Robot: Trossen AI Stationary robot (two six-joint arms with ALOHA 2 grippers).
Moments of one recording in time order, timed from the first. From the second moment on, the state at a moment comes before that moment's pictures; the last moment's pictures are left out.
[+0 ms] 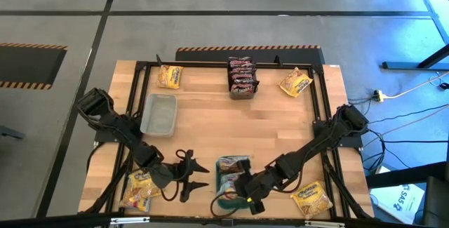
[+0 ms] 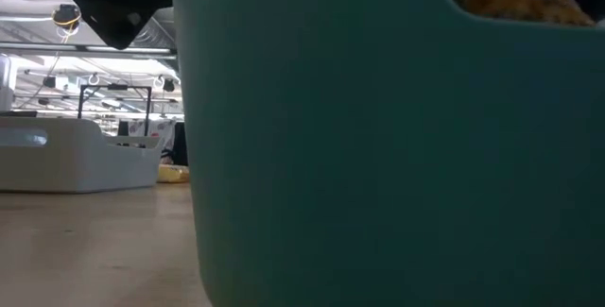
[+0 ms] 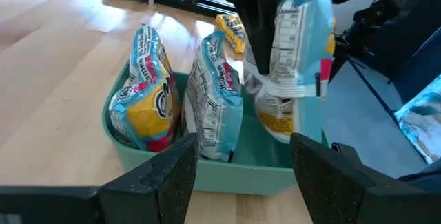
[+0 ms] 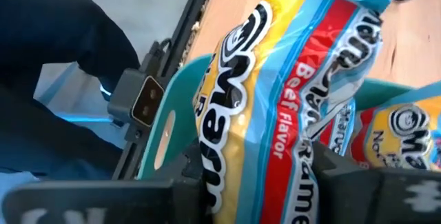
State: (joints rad) left arm -0.74 1.59 0.72 0.49 -0.62 -0.55; right arm 0.60 1.86 1.41 -0.35 0.14 0.27
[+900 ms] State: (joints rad) left arm -0.73 1.59 0.72 0.48 -0.65 -0.56; right arm 0.59 2.02 1.41 -0.41 0.24 0.35
